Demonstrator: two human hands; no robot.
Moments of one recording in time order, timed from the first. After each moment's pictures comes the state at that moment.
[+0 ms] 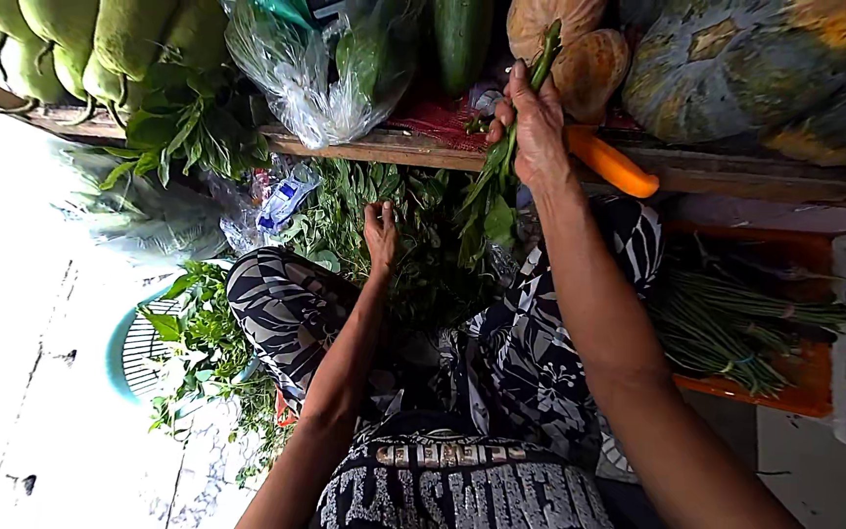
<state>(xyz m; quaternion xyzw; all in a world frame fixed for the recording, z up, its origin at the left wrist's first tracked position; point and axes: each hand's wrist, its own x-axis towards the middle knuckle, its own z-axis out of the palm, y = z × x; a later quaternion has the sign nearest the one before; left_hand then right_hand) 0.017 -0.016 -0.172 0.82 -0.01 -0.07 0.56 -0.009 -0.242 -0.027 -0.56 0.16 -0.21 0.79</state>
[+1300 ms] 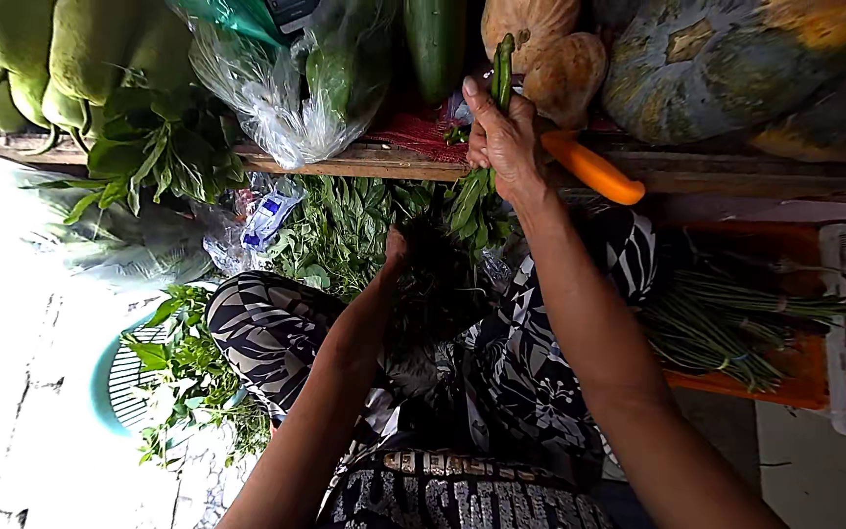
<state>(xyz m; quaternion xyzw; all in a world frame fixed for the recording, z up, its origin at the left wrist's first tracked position) 0.043 -0.065 -0.253 0.91 0.03 -0.30 0.29 -0.012 -0.238 -0.025 -0.59 0.11 -0.19 0.78</state>
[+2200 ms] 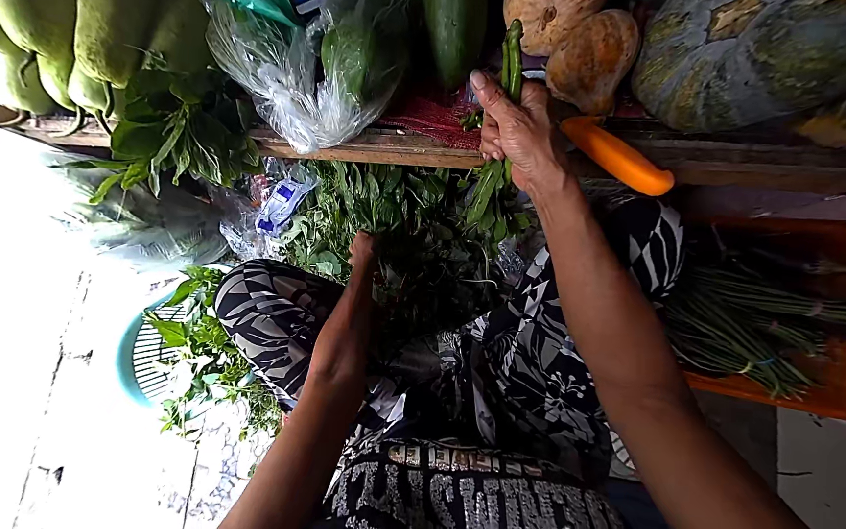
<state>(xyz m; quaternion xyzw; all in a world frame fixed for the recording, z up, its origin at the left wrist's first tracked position) 0.036 -0.006 -0.144 0.90 0.12 -0.37 0.20 -0.014 -0.237 -0.026 -0.60 0.10 -0.15 0.78</state>
